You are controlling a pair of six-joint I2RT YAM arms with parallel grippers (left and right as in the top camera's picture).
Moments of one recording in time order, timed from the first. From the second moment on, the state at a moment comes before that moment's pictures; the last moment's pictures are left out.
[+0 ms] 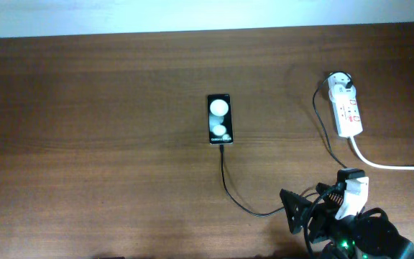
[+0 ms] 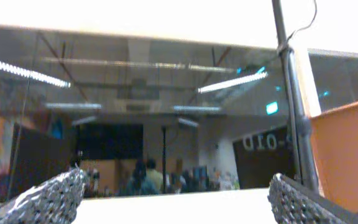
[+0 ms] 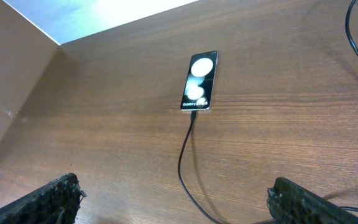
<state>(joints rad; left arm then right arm) 0.01 0.01 1.79 -1.09 0.16 -0.11 0.81 0.38 0.87 -1.02 0.27 0.68</state>
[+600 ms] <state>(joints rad) 0.01 0.02 0.44 -0.19 -0.23 -0.12 0.81 0.38 0.87 -1.04 0.34 0.68</state>
